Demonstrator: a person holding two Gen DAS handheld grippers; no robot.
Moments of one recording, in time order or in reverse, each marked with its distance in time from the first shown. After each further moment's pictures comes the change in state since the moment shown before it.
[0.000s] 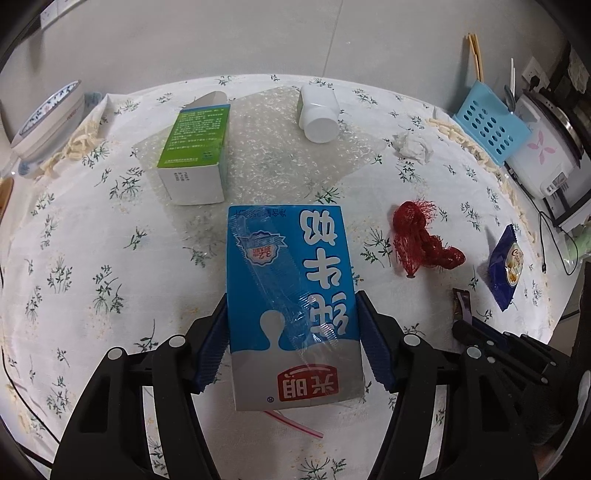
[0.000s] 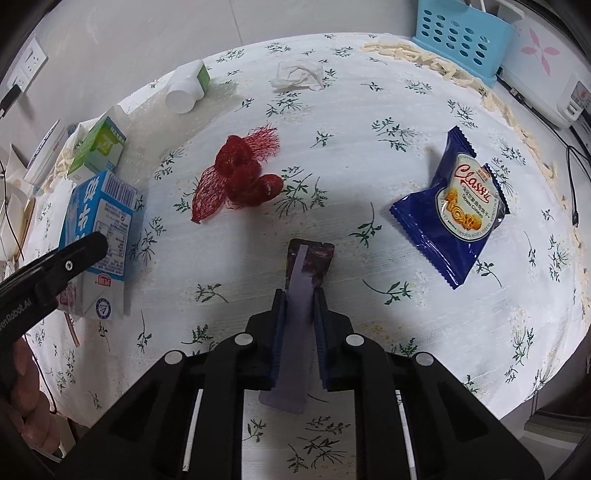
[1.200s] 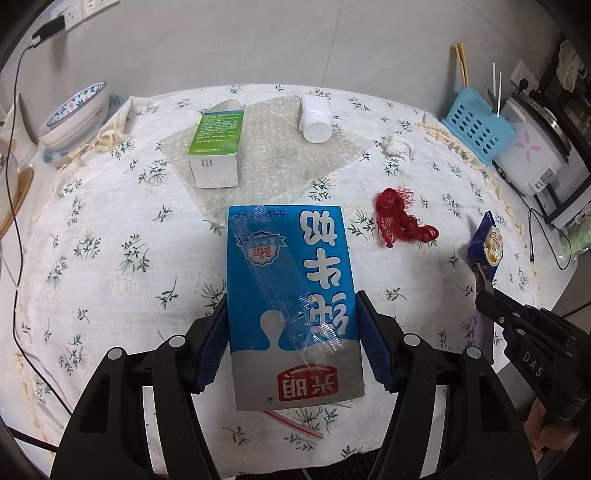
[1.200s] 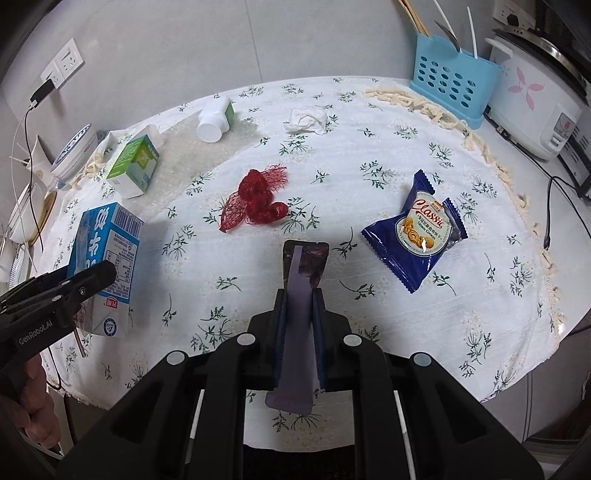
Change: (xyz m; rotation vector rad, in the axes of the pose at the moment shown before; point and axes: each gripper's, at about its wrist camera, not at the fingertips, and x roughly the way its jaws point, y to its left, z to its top) left arm -0.045 -0.006 -0.032 -0.010 -0.035 0.014; right arm -0.061 -0.002 -0.017 -0.088 -0.122 0.006
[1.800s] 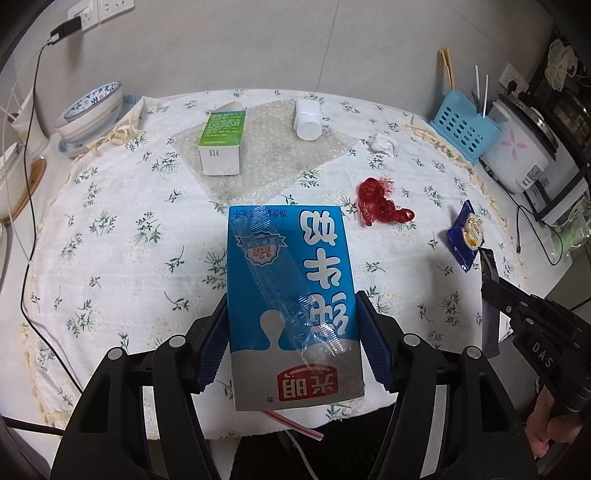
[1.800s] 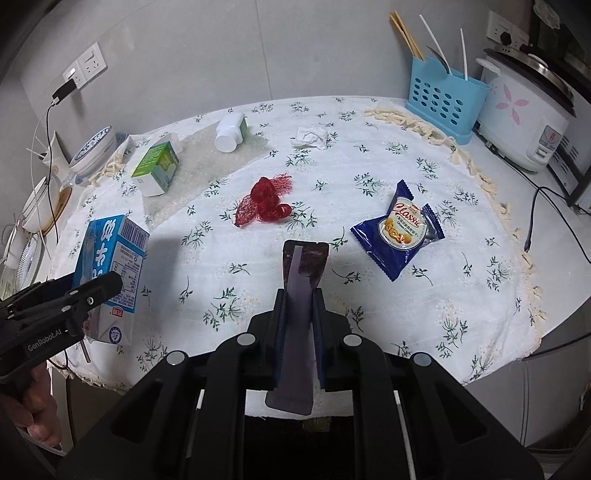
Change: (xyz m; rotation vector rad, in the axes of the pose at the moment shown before) left arm -0.038 -0.011 -0.032 -0.015 -0.025 -0.005; right arm -0.044 -0.003 -0.021 -0.030 -0.058 0.012
